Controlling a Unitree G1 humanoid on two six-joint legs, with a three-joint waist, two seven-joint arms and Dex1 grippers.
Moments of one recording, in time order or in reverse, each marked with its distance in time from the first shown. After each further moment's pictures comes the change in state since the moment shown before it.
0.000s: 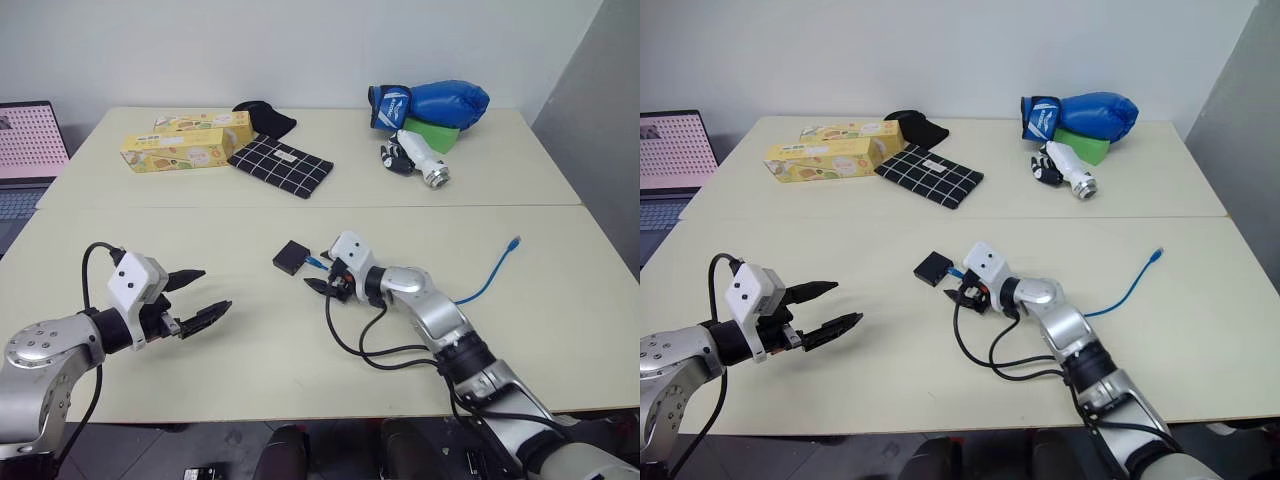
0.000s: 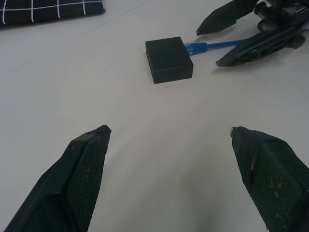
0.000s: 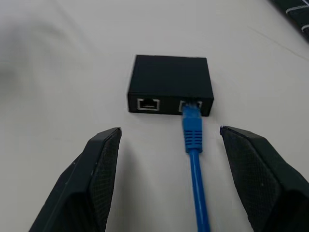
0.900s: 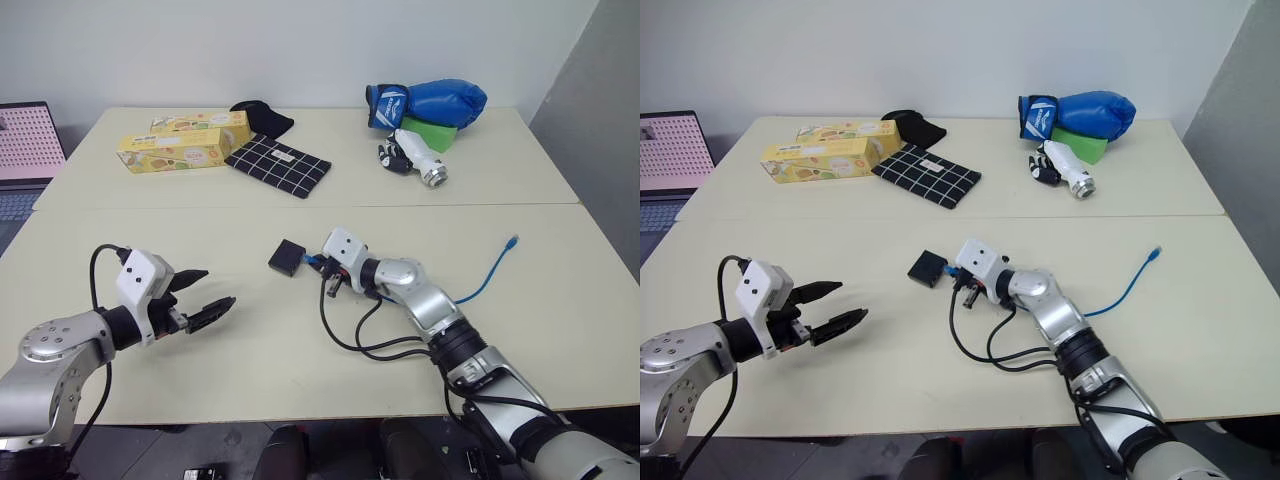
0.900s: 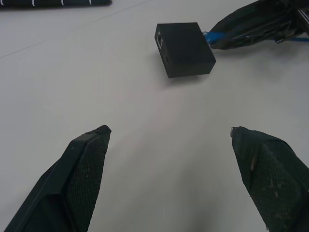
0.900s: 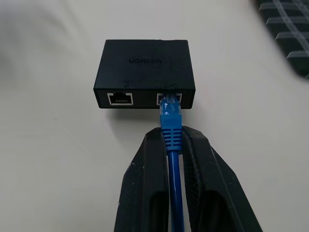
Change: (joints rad) left arm -0.078 -0.043 -0.023 0.006 -0.088 0.168 0.049; right arm -0.055 -0.065 0.003 -0.030 -0.089 -0.199 0.095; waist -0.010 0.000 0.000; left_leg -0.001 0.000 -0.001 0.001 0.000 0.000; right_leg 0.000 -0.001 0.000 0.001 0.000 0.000
